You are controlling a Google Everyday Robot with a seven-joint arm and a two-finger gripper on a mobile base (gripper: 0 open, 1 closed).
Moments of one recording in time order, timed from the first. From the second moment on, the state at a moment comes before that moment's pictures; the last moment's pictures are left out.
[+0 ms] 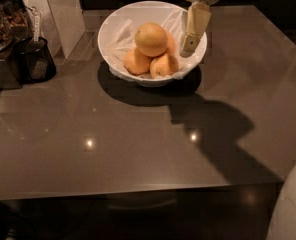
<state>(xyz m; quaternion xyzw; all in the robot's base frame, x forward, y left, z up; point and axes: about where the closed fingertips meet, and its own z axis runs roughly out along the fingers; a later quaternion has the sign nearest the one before) 0.623 -0.085 0.998 -0.71 0.66 0.01 0.23</state>
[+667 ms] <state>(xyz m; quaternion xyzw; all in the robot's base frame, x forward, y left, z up) 0.669 -0.062 0.984 -0.72 0.65 0.05 0.25</state>
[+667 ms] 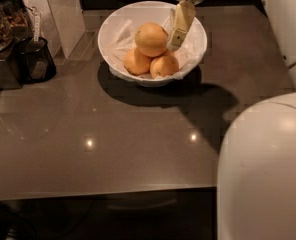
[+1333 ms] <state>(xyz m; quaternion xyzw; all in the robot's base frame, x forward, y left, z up) 0.694 -0.046 0.953 -0.72 0.65 0.10 0.25</state>
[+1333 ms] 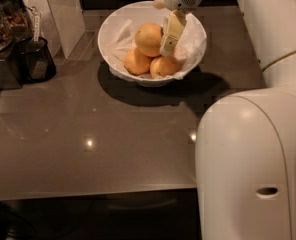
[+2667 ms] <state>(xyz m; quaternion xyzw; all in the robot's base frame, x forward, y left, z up) 0.710 -0.012 0.923 -0.71 0.64 0.15 0.26</state>
